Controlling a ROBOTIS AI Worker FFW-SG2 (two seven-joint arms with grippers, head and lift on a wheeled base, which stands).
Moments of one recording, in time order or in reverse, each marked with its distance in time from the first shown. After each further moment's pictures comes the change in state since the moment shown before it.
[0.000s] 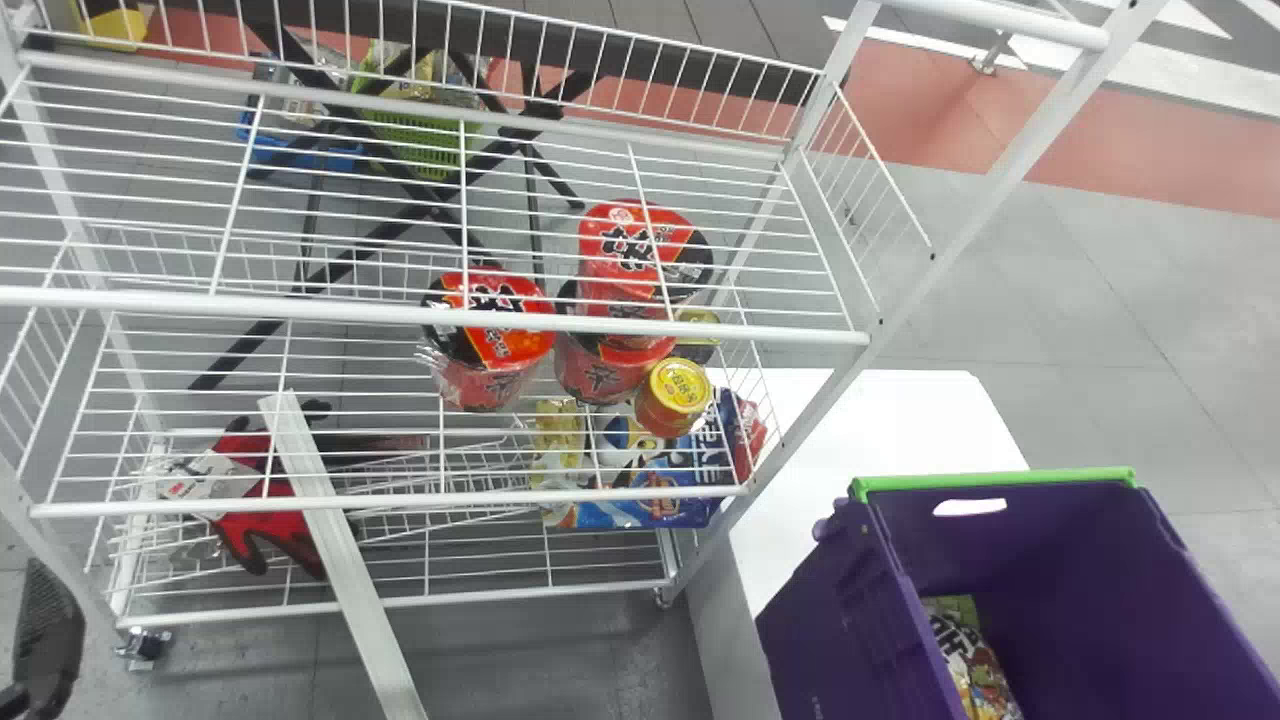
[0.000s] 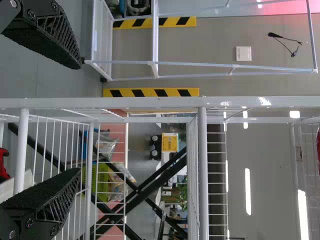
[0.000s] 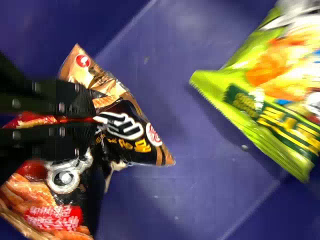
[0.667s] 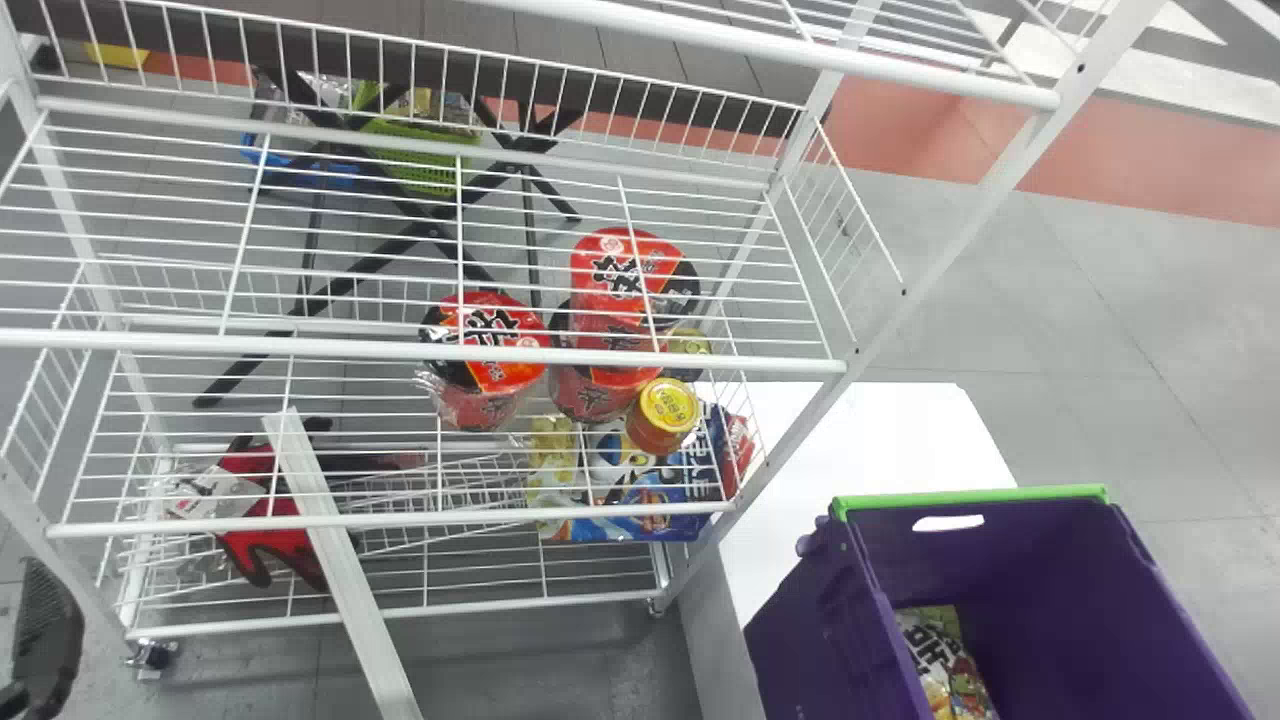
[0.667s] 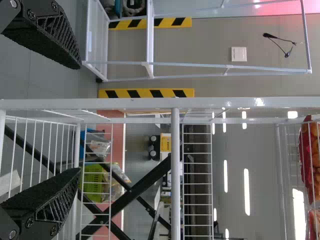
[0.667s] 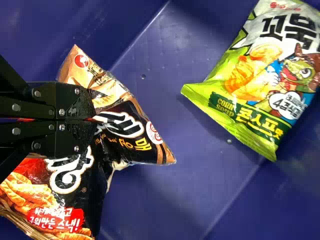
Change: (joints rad) left arm -0.005 0.000 0.001 0.004 0.000 0.000 0.000; right arm -0.005 0.009 -0.026 -0.005 -0.007 -0.012 -0.027
